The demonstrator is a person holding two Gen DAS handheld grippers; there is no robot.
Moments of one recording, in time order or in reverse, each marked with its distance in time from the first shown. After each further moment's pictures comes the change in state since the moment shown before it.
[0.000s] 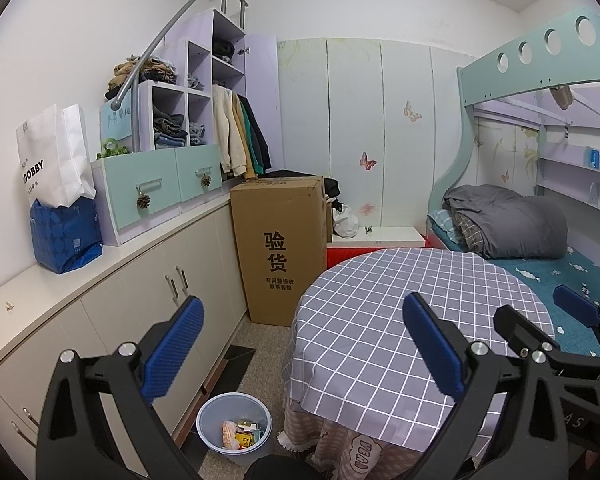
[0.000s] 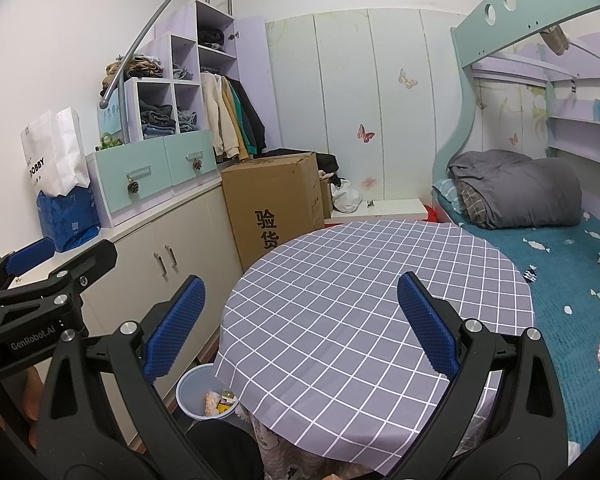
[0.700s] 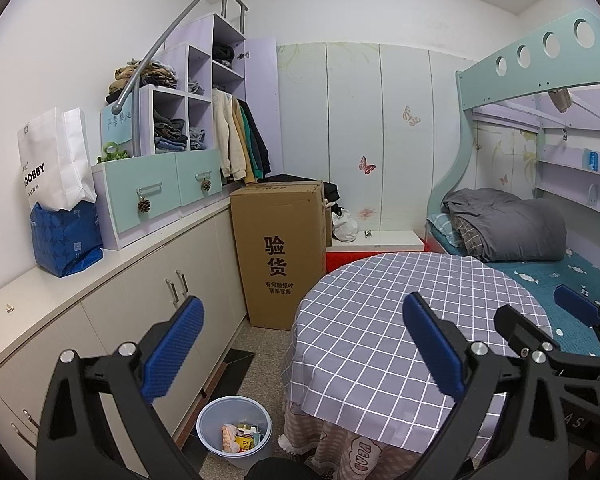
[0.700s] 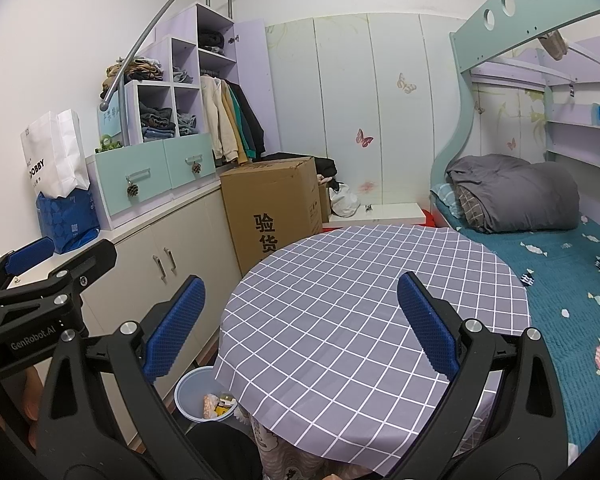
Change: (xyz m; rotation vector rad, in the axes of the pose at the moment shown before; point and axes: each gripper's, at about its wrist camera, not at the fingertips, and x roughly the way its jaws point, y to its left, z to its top) left arm -0.007 -0.015 0.001 -0.001 -0.019 0.002; right arm -0.006 0.001 0.002 -0.005 -0.019 -0.010
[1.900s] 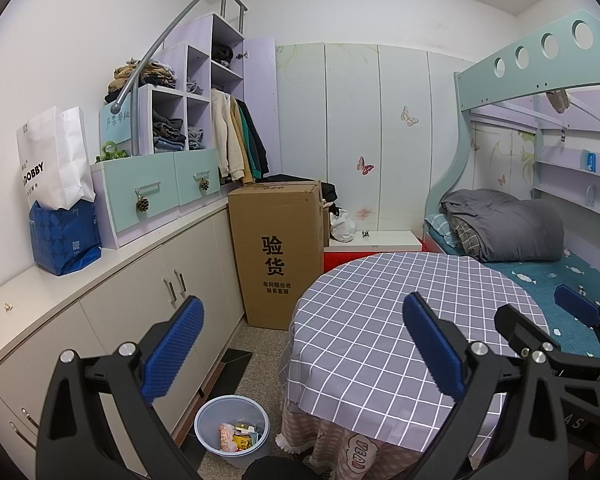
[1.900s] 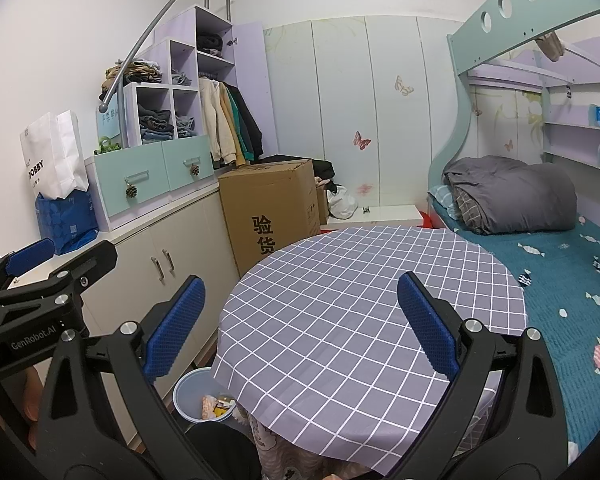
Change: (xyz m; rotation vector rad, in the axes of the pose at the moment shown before) left arm -0.001 -0.005 0.001 -0.003 -0.002 0.000; right arm -0.002 -0.001 0.001 -0.001 -0.010 -0.005
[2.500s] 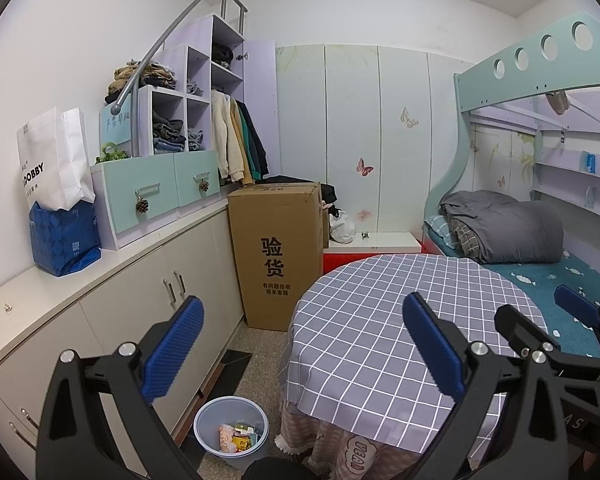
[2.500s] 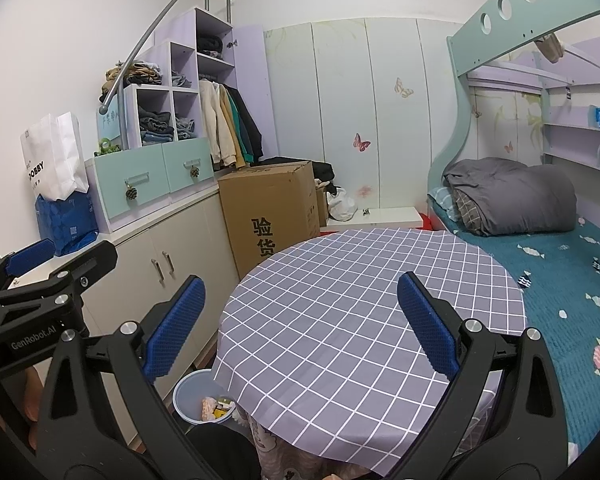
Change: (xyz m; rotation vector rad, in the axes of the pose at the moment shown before) left arm -0.002 -0.004 0.003 -0.003 -0.005 0.001; right arm -0.001 -0.001 0.005 -0.003 -0.006 -0.001
